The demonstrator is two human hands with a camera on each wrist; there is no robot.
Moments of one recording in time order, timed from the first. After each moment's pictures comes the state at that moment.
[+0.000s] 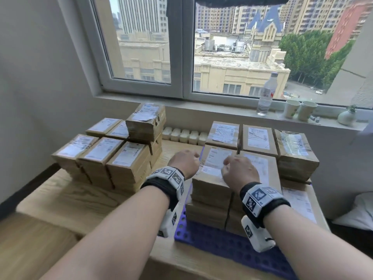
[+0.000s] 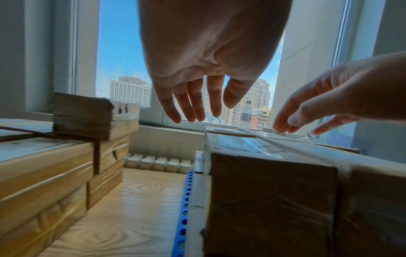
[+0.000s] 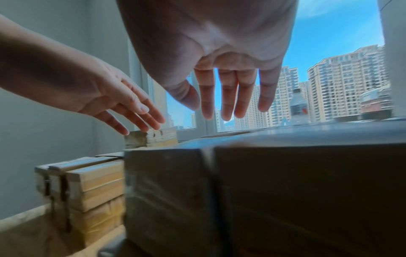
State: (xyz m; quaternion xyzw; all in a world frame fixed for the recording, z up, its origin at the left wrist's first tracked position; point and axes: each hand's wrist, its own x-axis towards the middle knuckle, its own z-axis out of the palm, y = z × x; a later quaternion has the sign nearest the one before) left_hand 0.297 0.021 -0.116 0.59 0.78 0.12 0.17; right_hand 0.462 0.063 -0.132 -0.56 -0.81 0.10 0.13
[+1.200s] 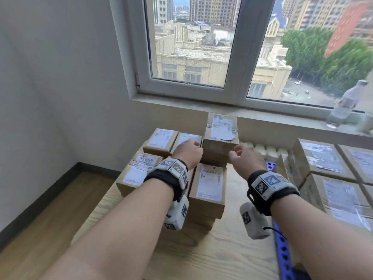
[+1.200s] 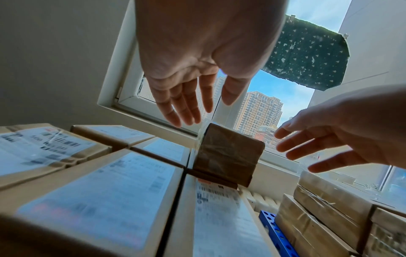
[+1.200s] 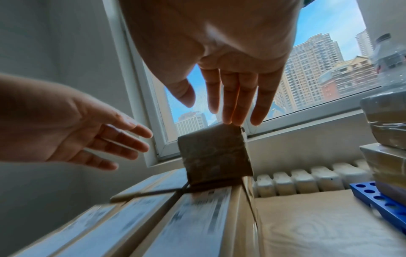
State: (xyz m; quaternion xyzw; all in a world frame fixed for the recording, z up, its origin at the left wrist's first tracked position) left_hand -0.048 0.031 -0.115 0.50 0.77 0.29 0.26; right_hand 0.121 0.084 -0.120 -0.62 -0.74 0.20 0.18
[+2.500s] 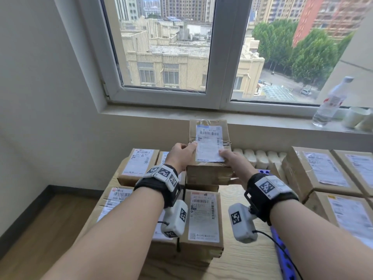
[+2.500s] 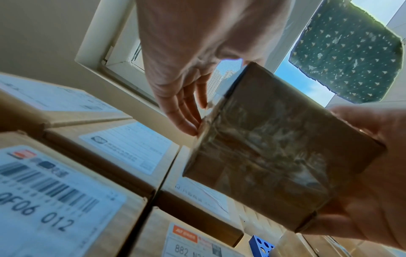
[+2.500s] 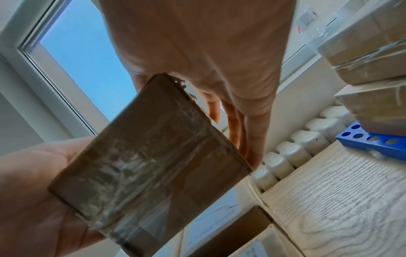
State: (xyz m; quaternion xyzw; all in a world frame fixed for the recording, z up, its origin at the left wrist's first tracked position) left_hand -0.072 0.147 -0.119 0.39 0.71 0.41 0.42; right_hand 0.103 0.181 -0.133 -0.59 -0.53 0.54 0.28
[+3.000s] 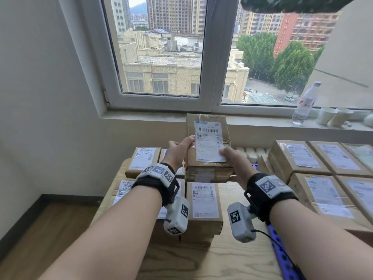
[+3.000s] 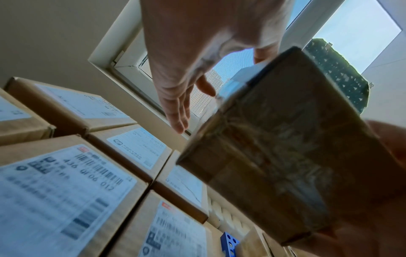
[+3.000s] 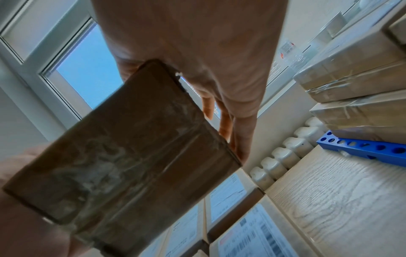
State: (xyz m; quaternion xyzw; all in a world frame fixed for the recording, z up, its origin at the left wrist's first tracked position) left_hand -0.081 0.094 -0.105 0.36 0.64 0.47 0.49; right_hand 0.108 0.099 -0.106 -0.51 -0.52 0.58 0.36
